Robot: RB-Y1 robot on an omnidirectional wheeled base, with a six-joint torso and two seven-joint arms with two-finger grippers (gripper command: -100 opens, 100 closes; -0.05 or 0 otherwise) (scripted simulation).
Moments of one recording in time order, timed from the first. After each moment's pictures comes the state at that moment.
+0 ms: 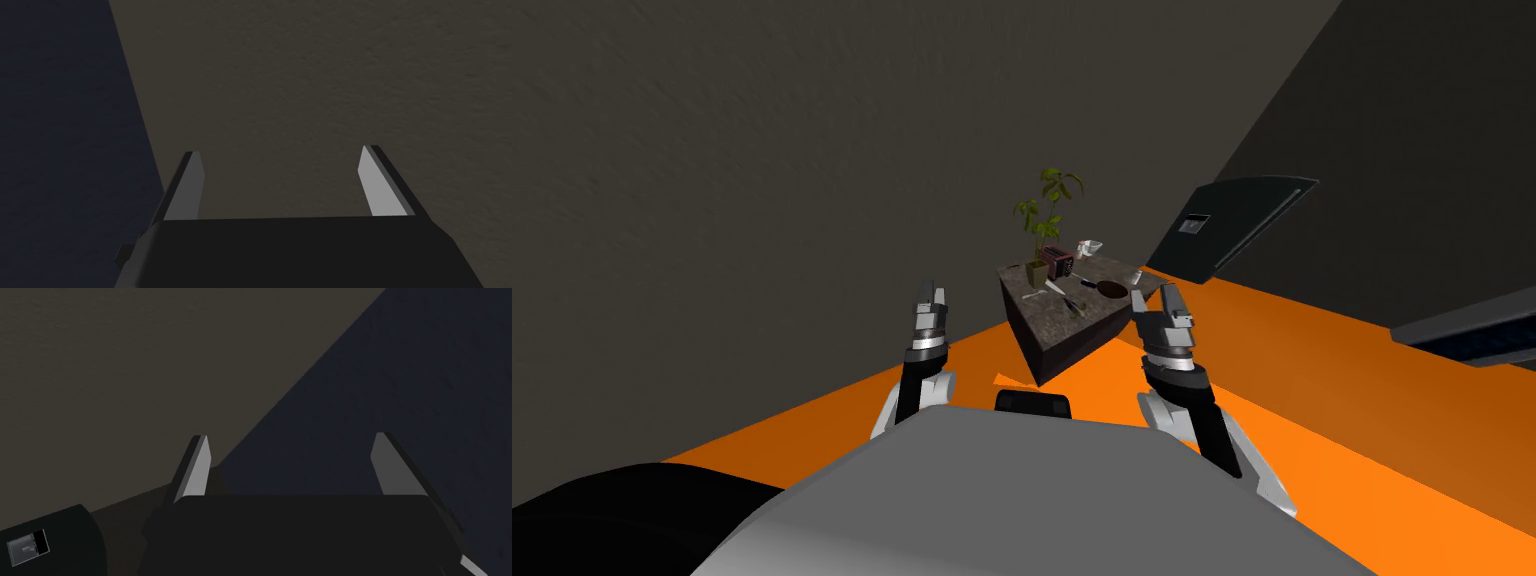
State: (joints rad) left arm 0.51 -0.02 0.07 -2.23 -0.10 -0.53 -0.15; right arm 0.51 -0.25 -0.06 -2.21 0.01 -0.63 -0.05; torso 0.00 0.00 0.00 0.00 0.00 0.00
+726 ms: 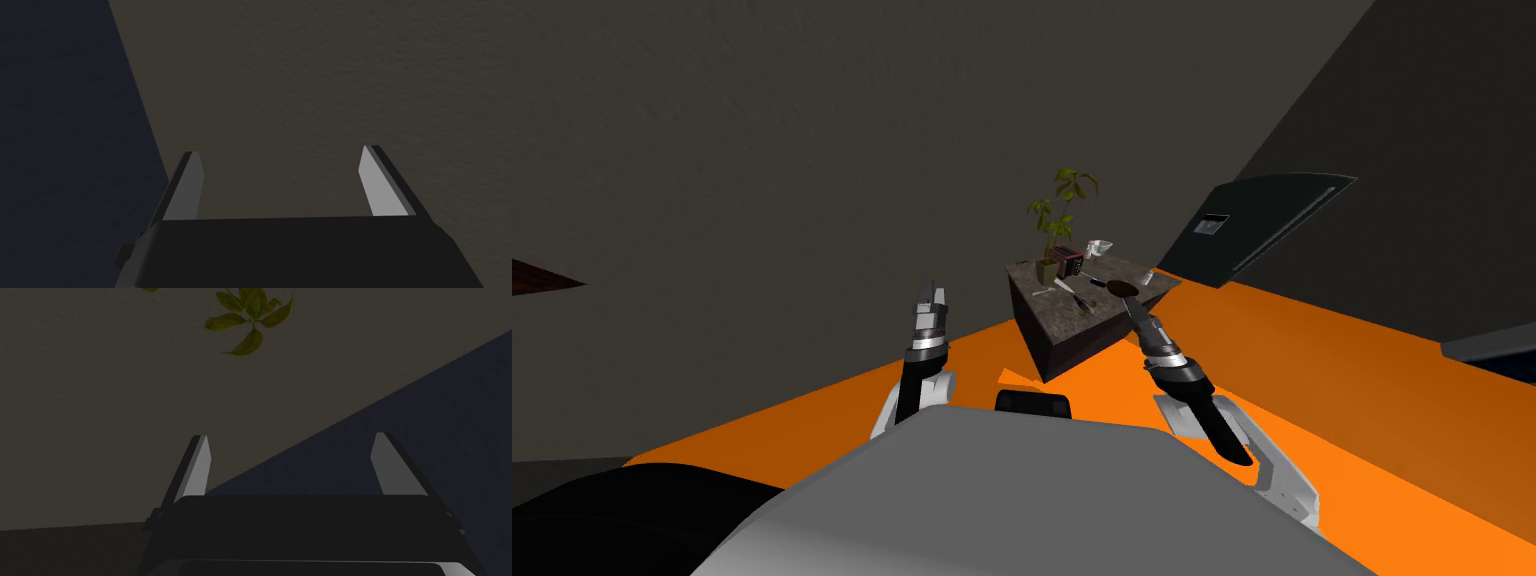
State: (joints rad) left arm 0.51 -0.02 0.07 -2.23 -0.10 -0.53 -0.15; right arm 0.48 -0.44 -0.09 -2.06 0.15 -0.63 0.11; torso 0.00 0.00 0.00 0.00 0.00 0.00
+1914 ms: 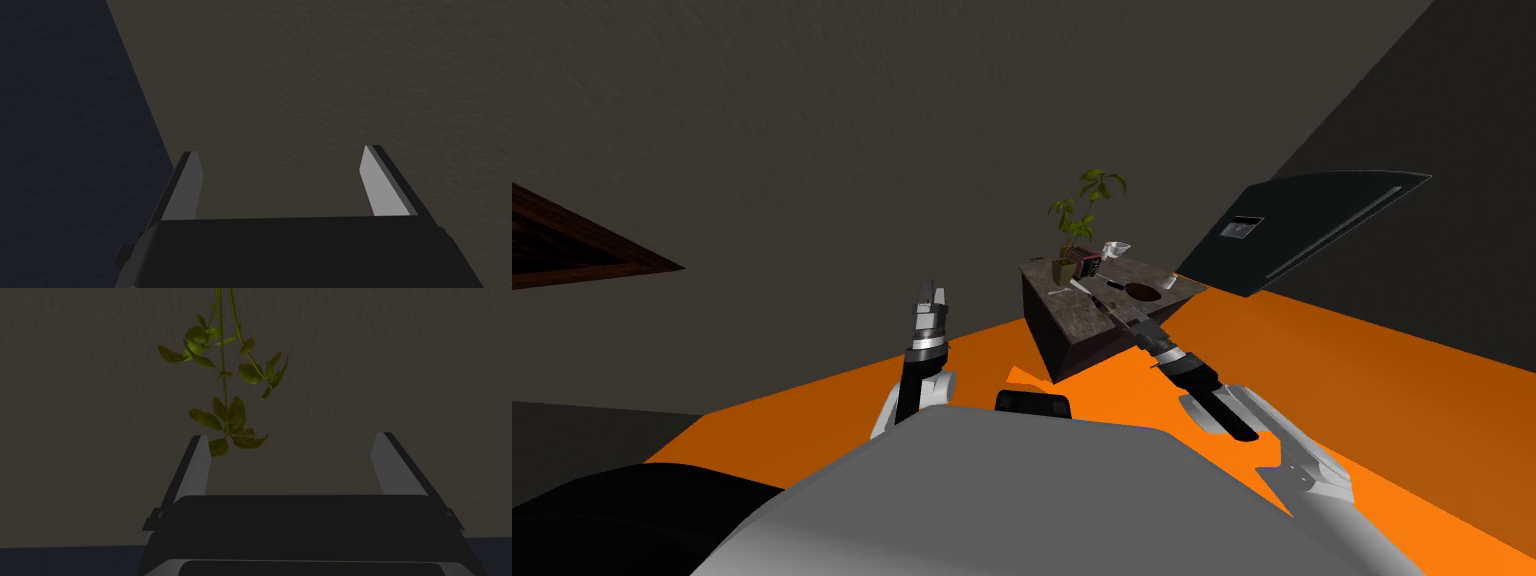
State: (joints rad) left arm 0.51 -0.02 0.07 -2.23 -0.10 -0.53 -0.15; right arm 0.40 -0.64 -0.13 -1.79 0.43 -0.58 0.41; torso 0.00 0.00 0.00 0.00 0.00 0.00
